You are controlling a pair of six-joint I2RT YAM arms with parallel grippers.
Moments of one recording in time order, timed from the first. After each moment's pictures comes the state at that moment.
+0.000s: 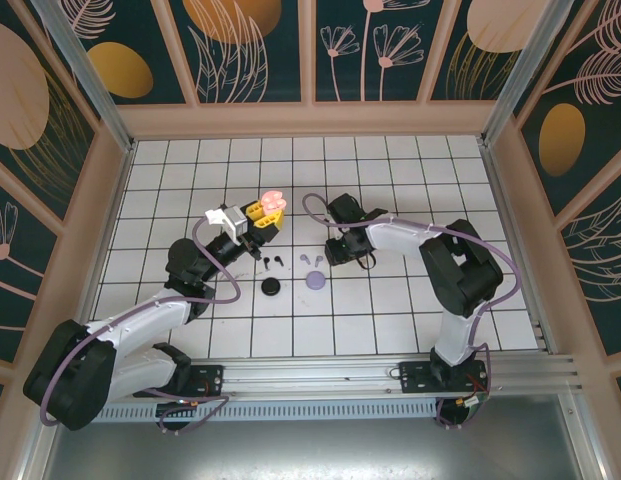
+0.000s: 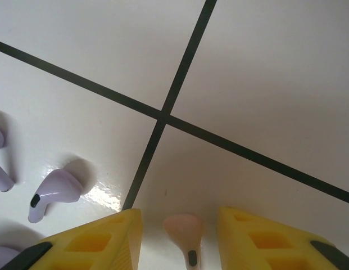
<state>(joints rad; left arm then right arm) -0.54 1.14 0.42 1.07 0.42 -0.12 0.64 1.83 1.11 -0.50 -0.05 0.20</state>
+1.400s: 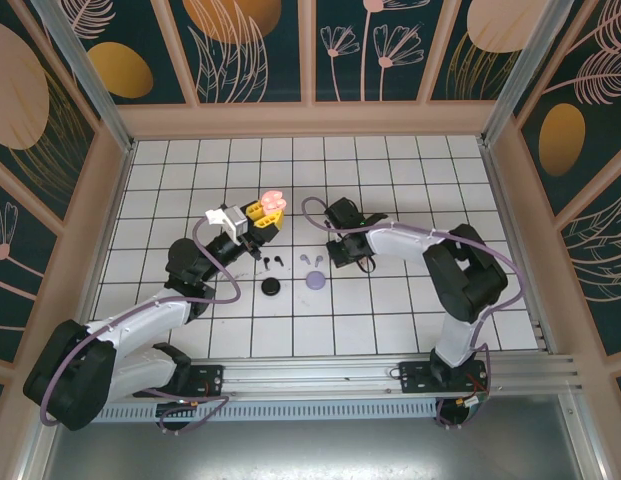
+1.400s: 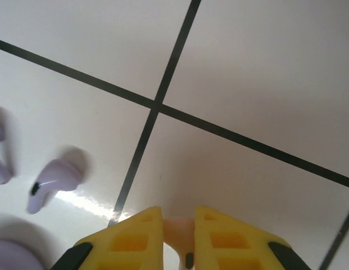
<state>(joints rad) -0.54 1.14 0.42 1.07 0.42 -0.11 0.68 1.77 1.07 -0.49 0.03 0.24</state>
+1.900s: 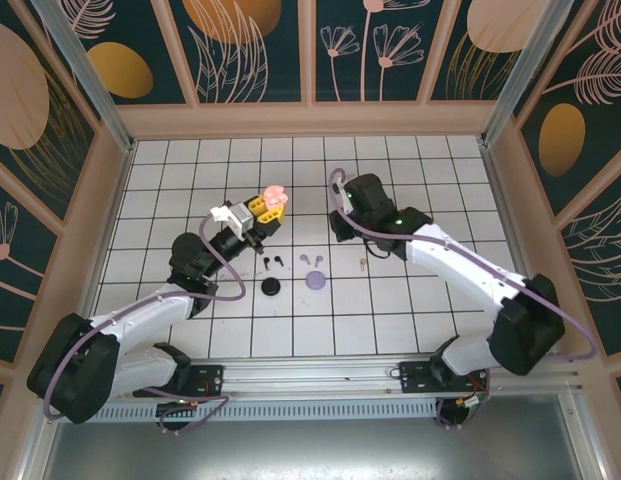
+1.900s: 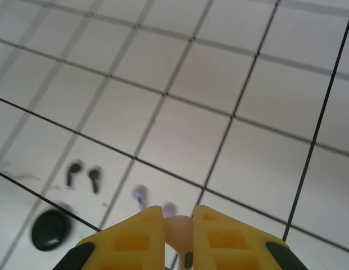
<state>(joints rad) -0.54 1.19 0.46 1.05 0.39 -0.01 0.71 1.37 1.14 -0.48 0.05 0.25</state>
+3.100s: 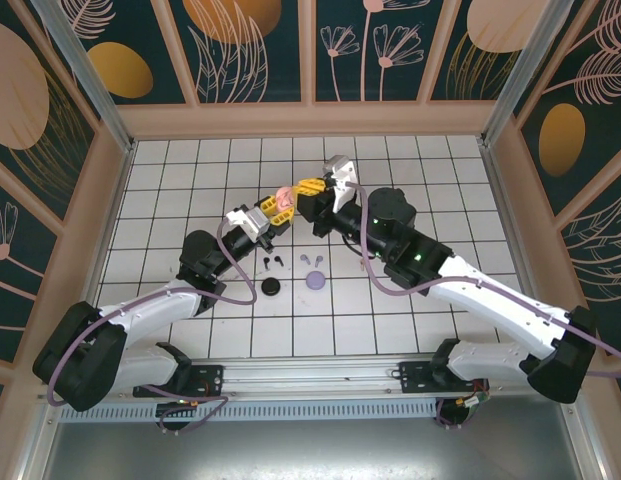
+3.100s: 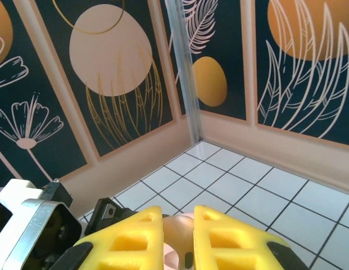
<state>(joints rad) -0.60 1.25 0.49 1.06 0.36 0.15 0.94 1.17 1.07 0.10 0.00 0.18</state>
